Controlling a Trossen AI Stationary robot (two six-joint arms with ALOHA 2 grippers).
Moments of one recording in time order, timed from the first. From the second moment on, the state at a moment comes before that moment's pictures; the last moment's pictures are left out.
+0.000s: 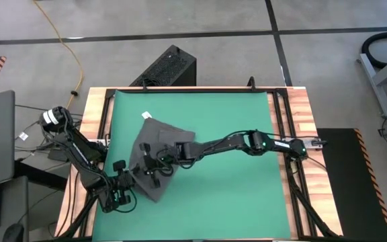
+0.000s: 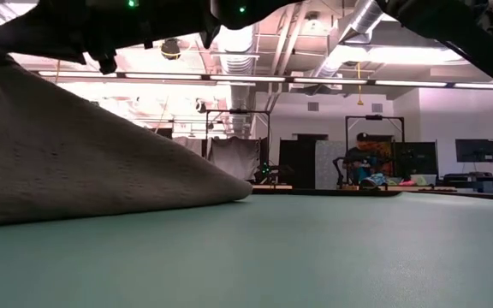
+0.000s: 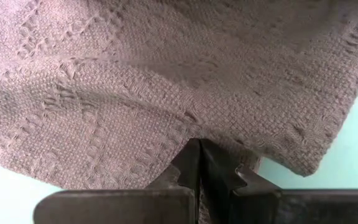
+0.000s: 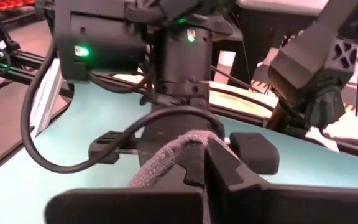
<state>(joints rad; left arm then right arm) -1.02 1.36 0.50 -0.54 -0.53 -1.21 0.13 2.48 2.22 0.00 -0.16 -0.13</state>
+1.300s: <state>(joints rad) -1.11 1.36 0.98 -1.26 -0.84 -1.54 0.07 2.35 2.22 -0.23 0.09 -0.35</state>
